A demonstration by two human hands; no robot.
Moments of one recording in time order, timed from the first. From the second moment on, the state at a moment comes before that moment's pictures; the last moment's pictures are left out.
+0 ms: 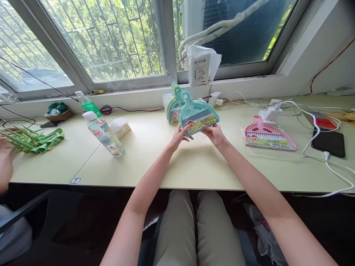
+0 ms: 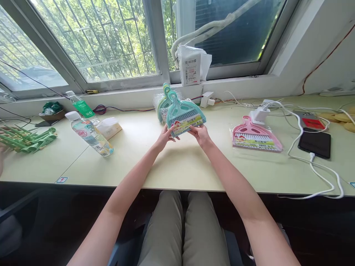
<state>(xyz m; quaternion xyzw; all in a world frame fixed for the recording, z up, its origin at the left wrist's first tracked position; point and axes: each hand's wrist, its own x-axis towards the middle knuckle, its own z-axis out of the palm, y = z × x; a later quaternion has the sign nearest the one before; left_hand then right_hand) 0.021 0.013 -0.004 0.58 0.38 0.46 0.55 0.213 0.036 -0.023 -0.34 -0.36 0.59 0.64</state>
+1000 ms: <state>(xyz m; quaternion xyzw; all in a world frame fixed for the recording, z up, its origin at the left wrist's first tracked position) 0.003 0.030 -0.003 0.48 0.39 0.52 0.59 0.219 0.023 -0.008 -0.41 -0.60 0.45 0.52</state>
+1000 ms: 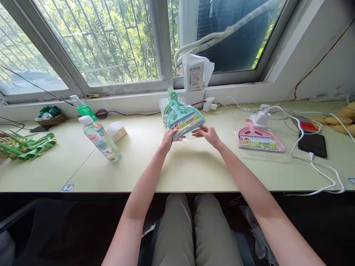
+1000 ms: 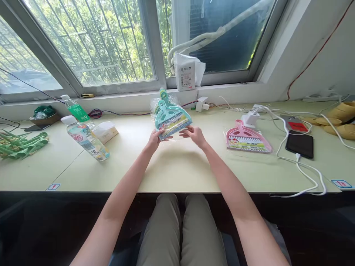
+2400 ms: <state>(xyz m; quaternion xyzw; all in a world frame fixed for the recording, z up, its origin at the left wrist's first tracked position) 0.006 0.016 -0.017 0.62 0.39 0.36 0.58 0.258 0.068 -0.057 -0.44 -0.42 0.53 0.60</state>
